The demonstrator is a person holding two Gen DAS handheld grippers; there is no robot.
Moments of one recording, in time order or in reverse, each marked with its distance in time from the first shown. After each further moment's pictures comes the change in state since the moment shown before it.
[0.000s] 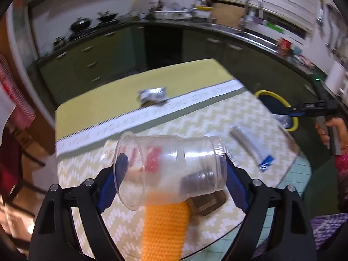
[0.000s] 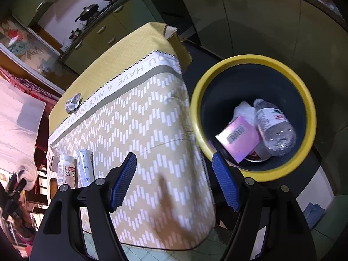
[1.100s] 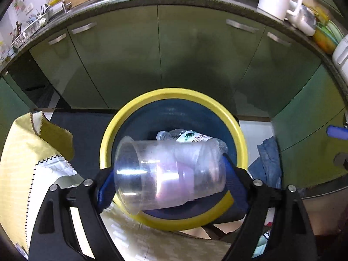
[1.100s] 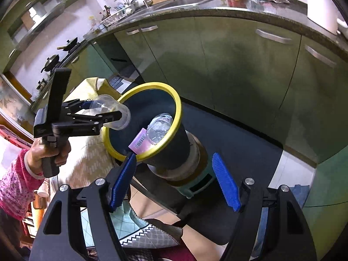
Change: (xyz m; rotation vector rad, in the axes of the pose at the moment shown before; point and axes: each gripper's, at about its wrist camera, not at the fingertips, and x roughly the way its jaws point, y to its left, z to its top) left arm 0.273 -0.379 0.150 0.563 0.222 -0.401; right arm -0.158 -0.158 -0.093 0.226 -0.266 -0.198
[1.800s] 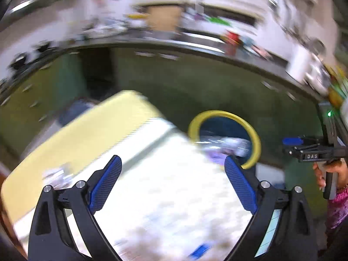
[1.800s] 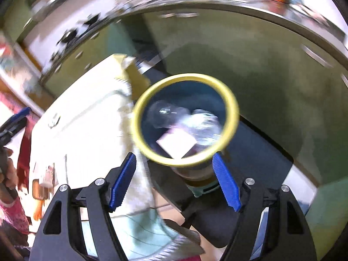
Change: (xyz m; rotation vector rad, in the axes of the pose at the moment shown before) left arm -0.239 0.096 -0.177 -0.343 -0.316 0.231; right arm 0.059 0.123 0.012 -0.208 0.089 0.050
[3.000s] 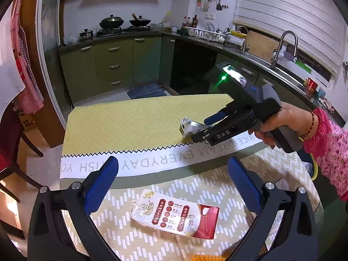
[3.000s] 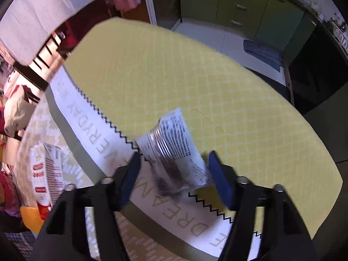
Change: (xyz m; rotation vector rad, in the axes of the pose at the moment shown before) left arm -0.081 0.207 -0.122 -0.379 -0.061 0.308; right arm 0.273 0.491 0.083 -0.998 0.377 0.250
